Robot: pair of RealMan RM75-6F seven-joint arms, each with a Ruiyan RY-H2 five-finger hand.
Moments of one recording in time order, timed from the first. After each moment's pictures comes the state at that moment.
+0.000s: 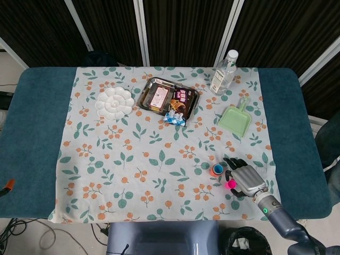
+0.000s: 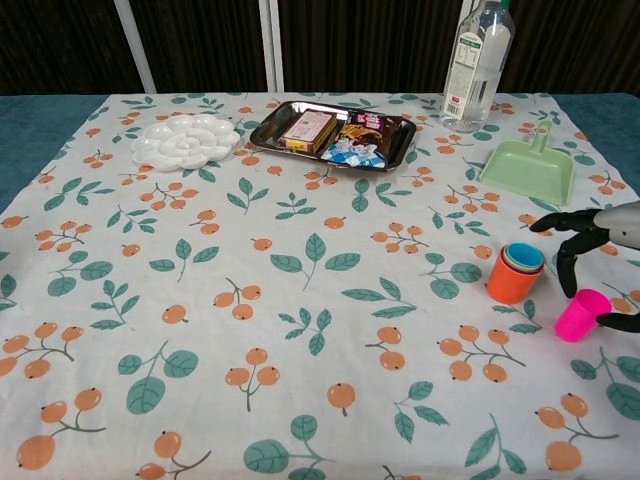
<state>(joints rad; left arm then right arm) 0.00 -1.12 -0.12 -1.68 1.35 1.58 0.15 0.58 -1.17 -0.05 -1.79 -1.19 0.93 -0.32</state>
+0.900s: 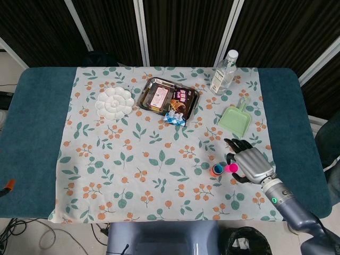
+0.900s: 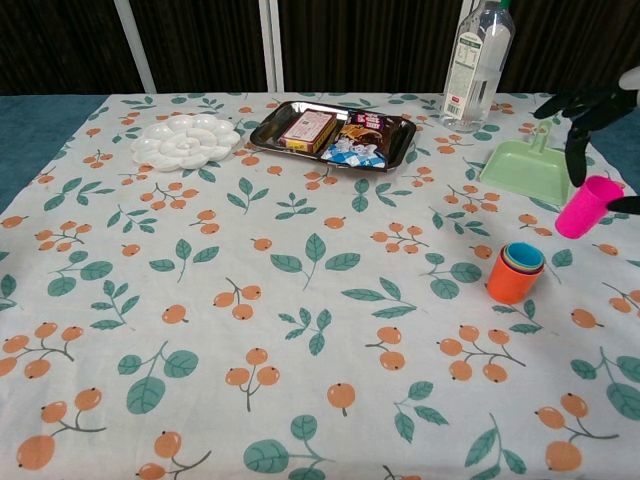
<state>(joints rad) 0.00 -1.12 -0.12 -1.69 1.35 1.58 0.15 0.65 -0.91 0.06 -2.00 -1.19 0.90 -0.29</state>
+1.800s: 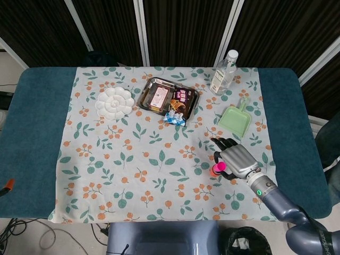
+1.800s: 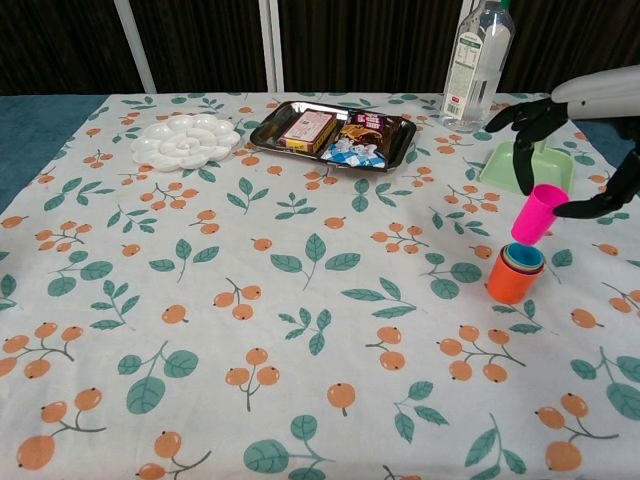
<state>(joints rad) 0.00 -1.12 -0.12 -1.68 1.34 1.58 0.14 0.76 -0.98 0.09 -1.98 -1.02 0.82 -0.38</state>
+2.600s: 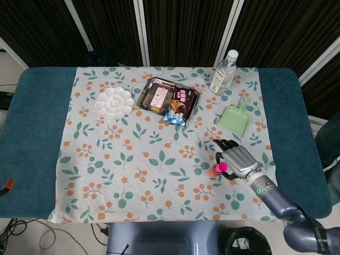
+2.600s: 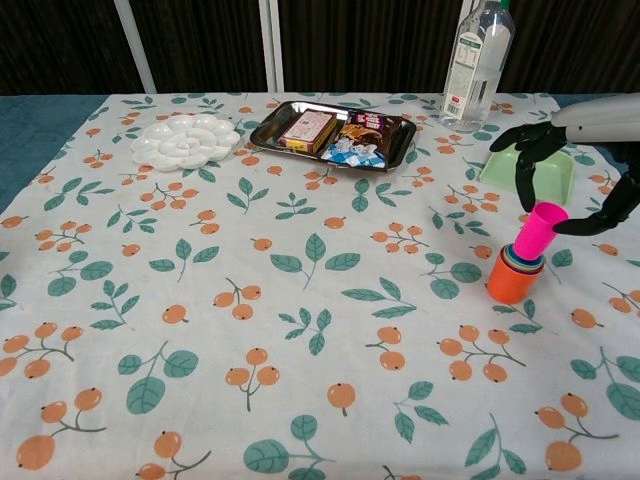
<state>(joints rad) 0.00 -1.12 -0.12 -1.68 1.34 1.58 0.15 0.75 -1.04 0.07 -1.90 -1.04 0.81 -0.34</state>
